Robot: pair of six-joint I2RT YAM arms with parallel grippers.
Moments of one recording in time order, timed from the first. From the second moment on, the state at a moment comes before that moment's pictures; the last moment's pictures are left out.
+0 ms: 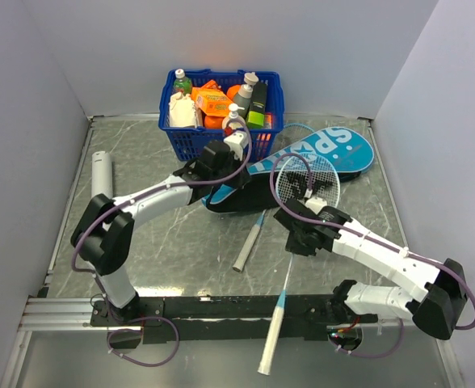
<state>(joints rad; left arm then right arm) -0.69 1.73 1.25 0.01 0.13 -0.34 0.85 1.11 0.89 -1.09 0.31 1.11</state>
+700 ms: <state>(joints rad) -0.73 1.85 1.37 -0.02 0.12 -0.34 1.04 0.87 0.72 -1.11 0.25 1.22</state>
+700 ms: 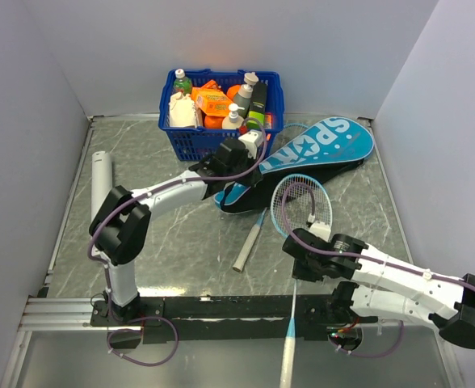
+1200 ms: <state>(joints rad) -0.82 1.84 1.28 0.02 0.12 -0.36 0.95 1.09 0.71 -1.00 0.23 1.14</state>
